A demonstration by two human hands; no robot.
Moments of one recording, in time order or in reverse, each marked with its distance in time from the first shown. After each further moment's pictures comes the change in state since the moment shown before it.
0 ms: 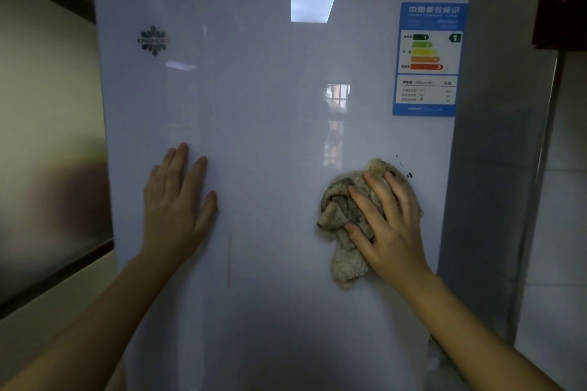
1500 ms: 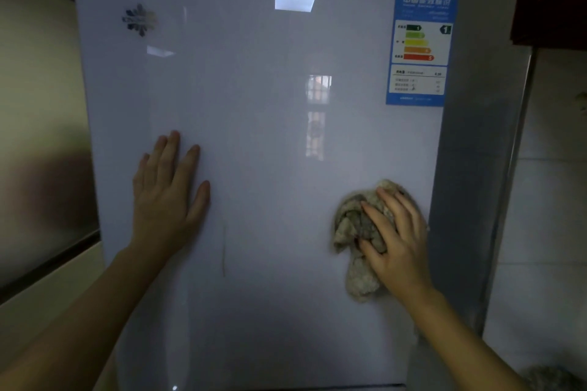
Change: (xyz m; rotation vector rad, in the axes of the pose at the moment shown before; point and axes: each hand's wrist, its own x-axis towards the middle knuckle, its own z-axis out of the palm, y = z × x) left_hand -0.002 -0.005 0.002 -0.036 0.011 0.013; right_hand -0.049 -0.003 -0.014 0.026 -0.021 0.121
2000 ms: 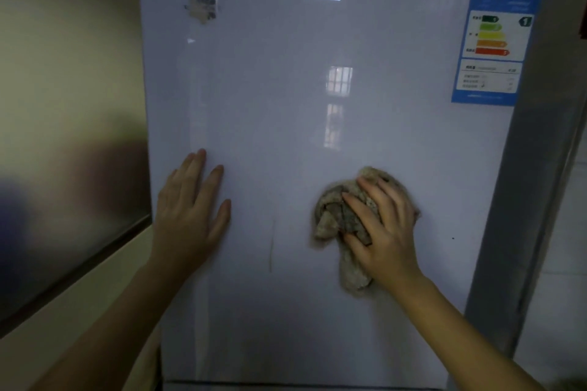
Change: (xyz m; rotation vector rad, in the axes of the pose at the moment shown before) left_hand -0.037 -0.047 -0.011 0.025 0.030 0.080; right_hand 0.041 -0.081 0.054 0.062 0.001 -0.143
